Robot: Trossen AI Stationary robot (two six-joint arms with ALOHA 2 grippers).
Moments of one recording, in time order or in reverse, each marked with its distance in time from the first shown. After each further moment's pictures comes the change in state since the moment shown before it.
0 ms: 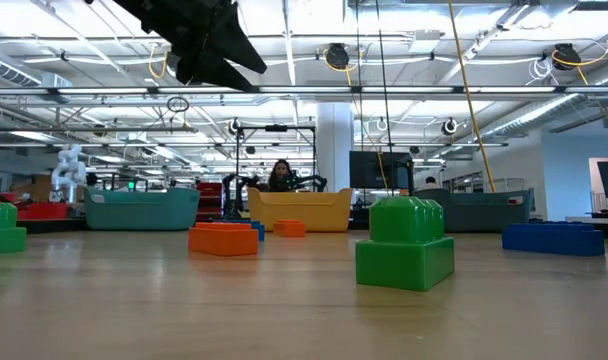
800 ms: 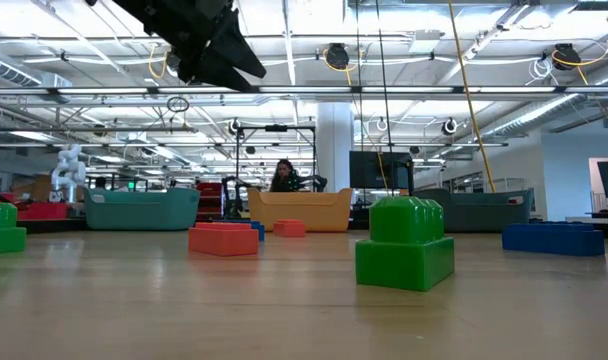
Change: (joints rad) left arm 0.021 0.000 0.000 0.001 -0.018 0.063; right arm -0.009 0.059 0.001 -0.034 0.025 0.130
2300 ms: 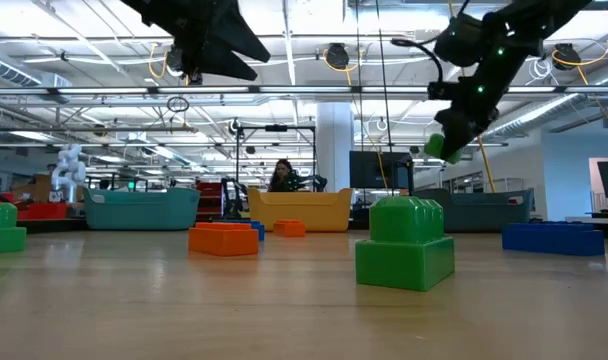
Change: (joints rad) left arm -0.049 0.000 0.000 0.051 0.001 0.007; right arm -1.602 -0.348 0.038 0.106 0.303 -0.554
